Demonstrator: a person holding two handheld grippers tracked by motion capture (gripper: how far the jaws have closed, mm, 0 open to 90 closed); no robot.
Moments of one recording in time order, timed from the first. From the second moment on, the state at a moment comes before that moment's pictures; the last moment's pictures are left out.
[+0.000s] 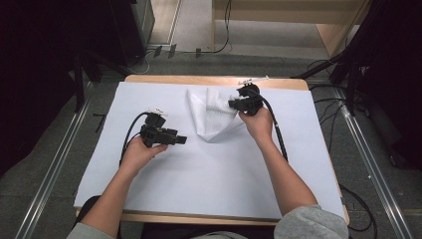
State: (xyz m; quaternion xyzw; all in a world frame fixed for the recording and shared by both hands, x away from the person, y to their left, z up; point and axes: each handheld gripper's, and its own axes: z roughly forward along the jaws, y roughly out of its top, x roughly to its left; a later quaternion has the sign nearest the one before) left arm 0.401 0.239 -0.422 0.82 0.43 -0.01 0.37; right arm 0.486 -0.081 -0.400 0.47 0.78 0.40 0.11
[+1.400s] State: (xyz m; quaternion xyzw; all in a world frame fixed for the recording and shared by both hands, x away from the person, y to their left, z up) left arm 0.398 0.240 -0.420 0.82 0.42 0.01 0.38; right arm 0.352 -0.104 -0.415 0.42 0.81 0.41 0.09
